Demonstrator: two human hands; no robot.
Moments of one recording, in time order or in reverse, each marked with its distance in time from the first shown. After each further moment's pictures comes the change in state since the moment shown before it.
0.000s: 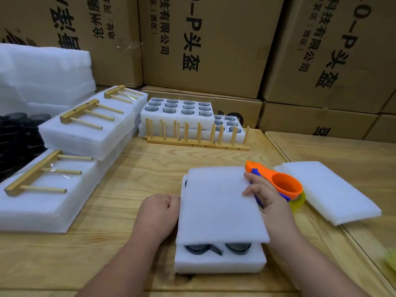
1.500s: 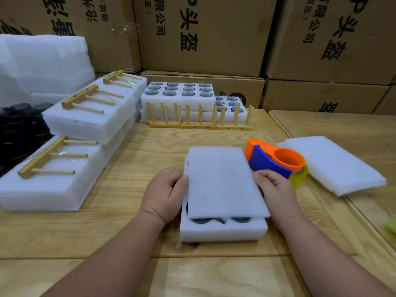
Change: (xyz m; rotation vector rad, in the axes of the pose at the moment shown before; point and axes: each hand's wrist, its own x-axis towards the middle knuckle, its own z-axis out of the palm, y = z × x) left_hand -0.010 -0.007 -0.002 -0.067 0.053 0.428; right_hand -0.011 0.028 0.003 0.232 0.191 0.288
